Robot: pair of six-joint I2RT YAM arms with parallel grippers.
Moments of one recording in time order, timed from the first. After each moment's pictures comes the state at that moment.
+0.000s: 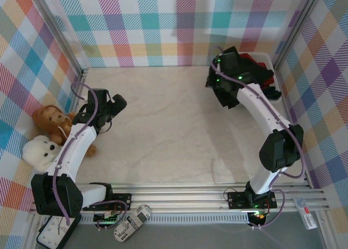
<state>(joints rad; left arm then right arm) -0.08 1.21 1.00 -0.56 -0.08 -0.76 0.38 1.70 1.61 -0.64 -0.02 0.45</state>
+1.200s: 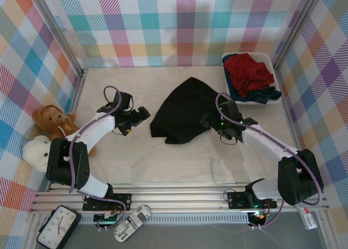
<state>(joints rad) -0.25 1.53 1.00 -0.56 0.21 -0.84 0.42 1.35 0.81 -0.39 -0.08 0.85</state>
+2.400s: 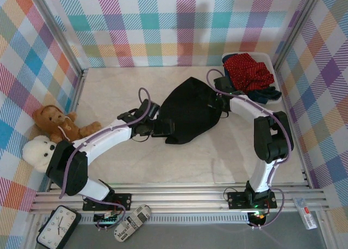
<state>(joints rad) -0.64 1.47 1.04 -0.55 0.06 -0.60 0.31 1.82 1.29 -0.43 0.04 0.62</state>
